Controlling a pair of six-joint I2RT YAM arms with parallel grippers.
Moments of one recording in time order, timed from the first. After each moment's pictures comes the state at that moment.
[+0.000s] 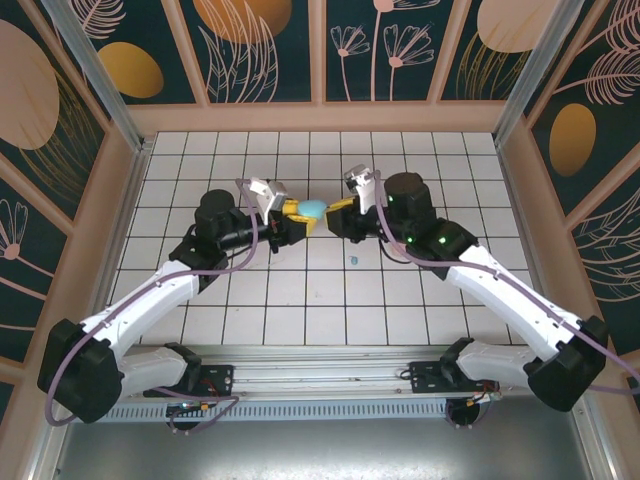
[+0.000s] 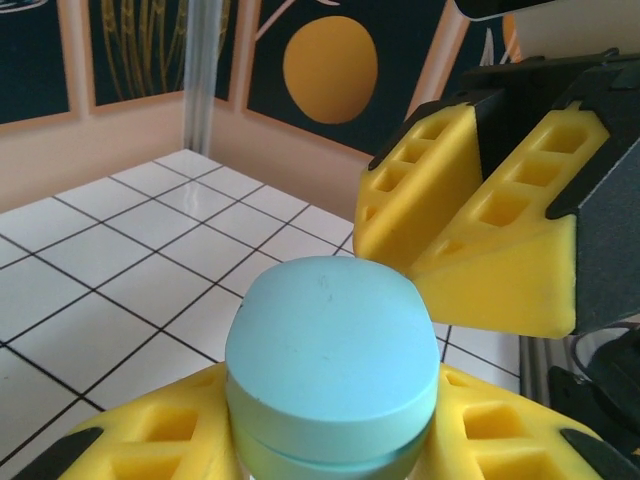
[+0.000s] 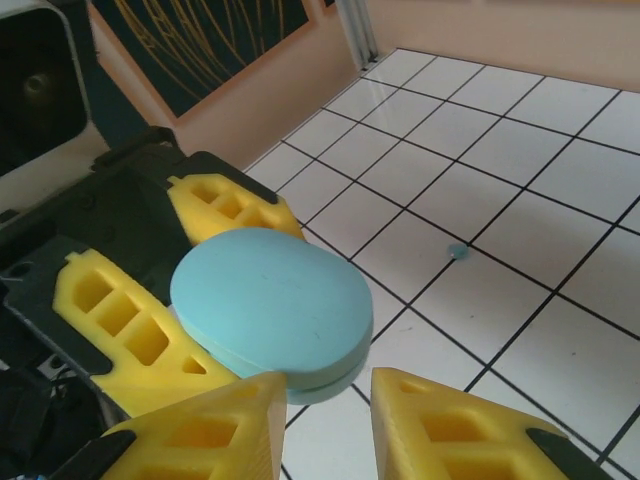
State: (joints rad) left arm -0.53 1.19 0.79 0.26 0.67 -0.17; right arm 0.72 1.18 1.10 -0.30 -0.32 0.22
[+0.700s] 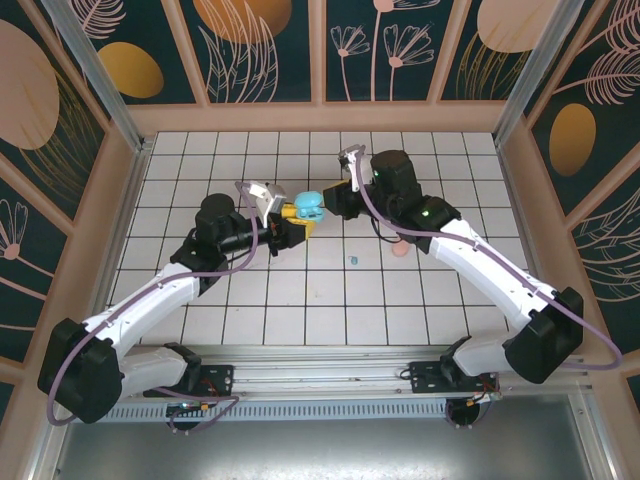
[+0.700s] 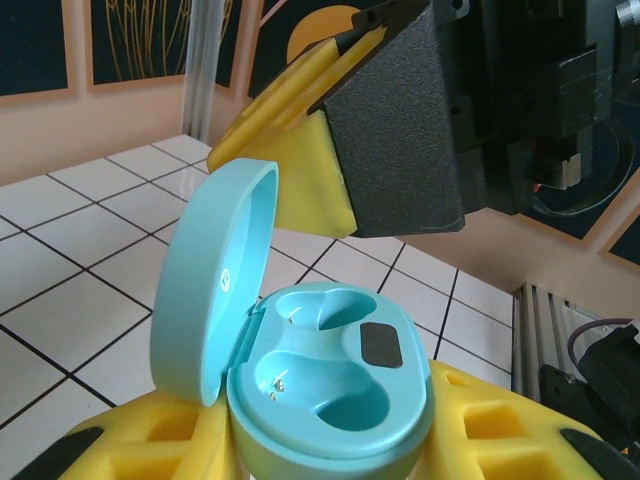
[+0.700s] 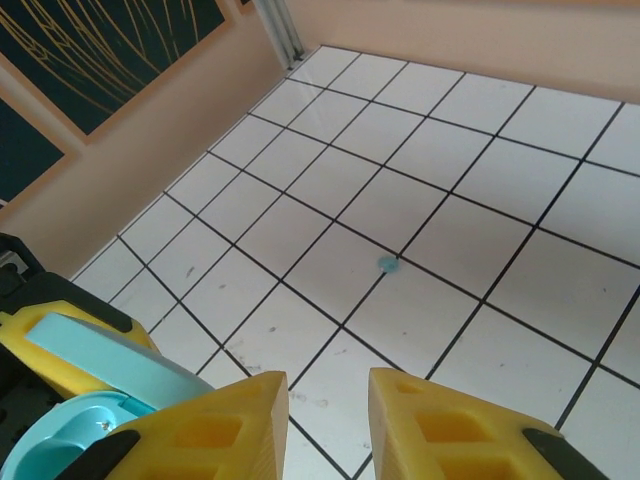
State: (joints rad) left arm -0.54 1.18 0.75 0.29 0.67 -0.21; right arm 0.67 1.35 1.25 -0.35 -0.25 0.22
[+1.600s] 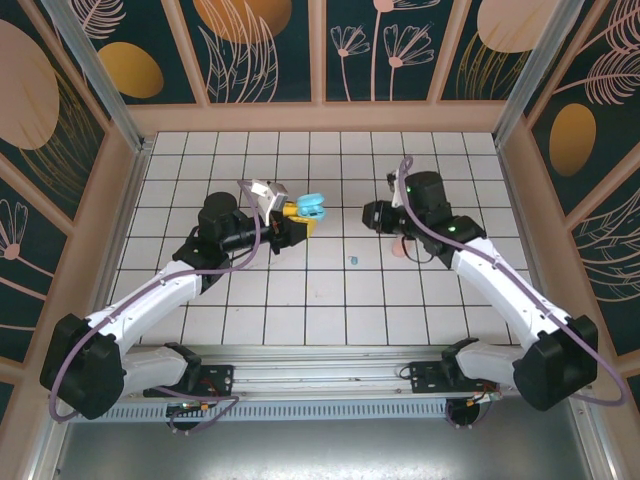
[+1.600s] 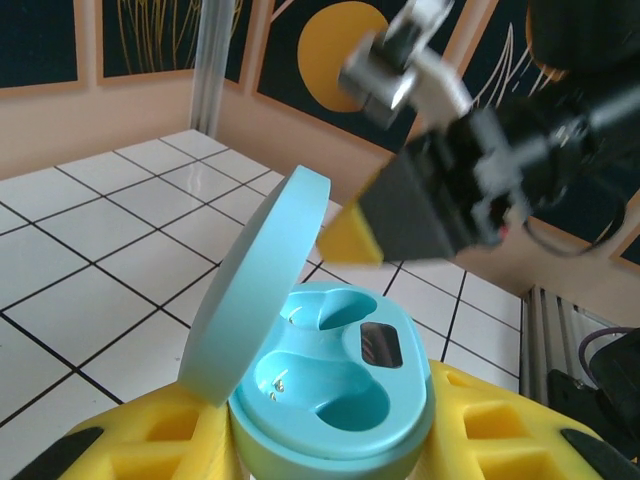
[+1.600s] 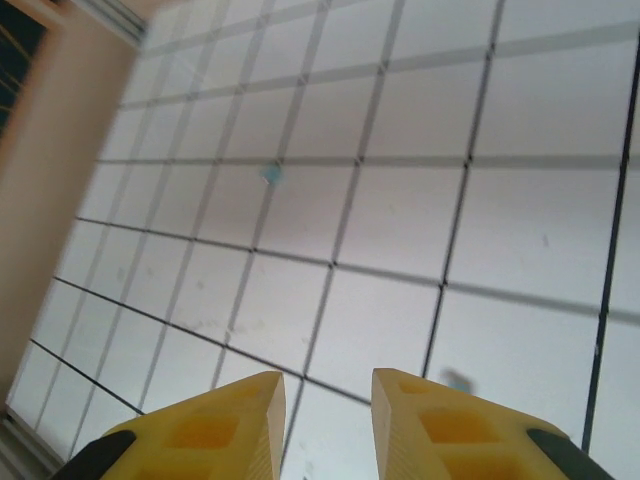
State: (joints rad) left arm -0.54 1.21 0.76 0.29 0.65 -0.21; right arm 0.47 1.21 0.97 -0.44 -0.26 0.50
